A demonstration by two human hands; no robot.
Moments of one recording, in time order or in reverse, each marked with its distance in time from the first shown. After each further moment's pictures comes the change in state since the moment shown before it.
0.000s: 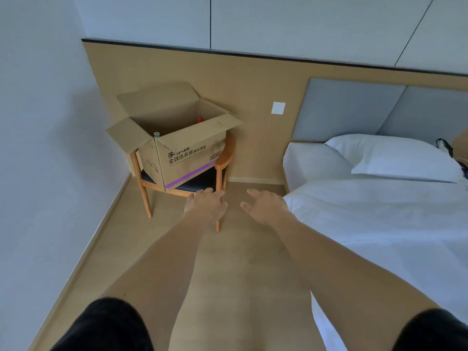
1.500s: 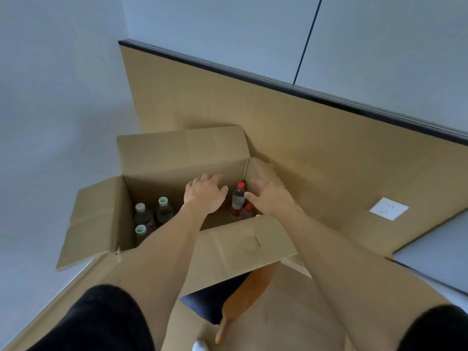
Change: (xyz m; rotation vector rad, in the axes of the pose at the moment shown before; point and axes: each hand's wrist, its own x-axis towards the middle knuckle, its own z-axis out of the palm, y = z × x) left_hand 0.619 -0.175 -0.147 -0.167 0.223 -0.451; right_hand 0.724 -0.090 -0.156 -0.094 -0.033 -0.419
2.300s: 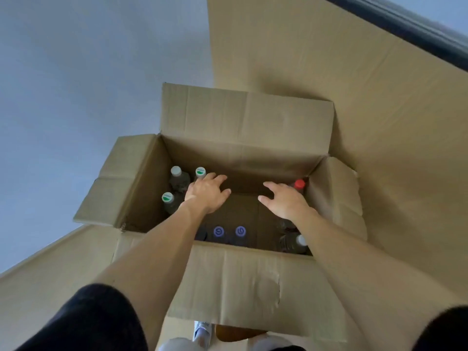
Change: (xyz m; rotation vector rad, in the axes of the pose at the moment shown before) left_hand 0.063 -0.091 0.068 -0.048 -0.219 -0.446; right_hand 0.188 -0.013 0.097 -0.064 -0.424 -0.357
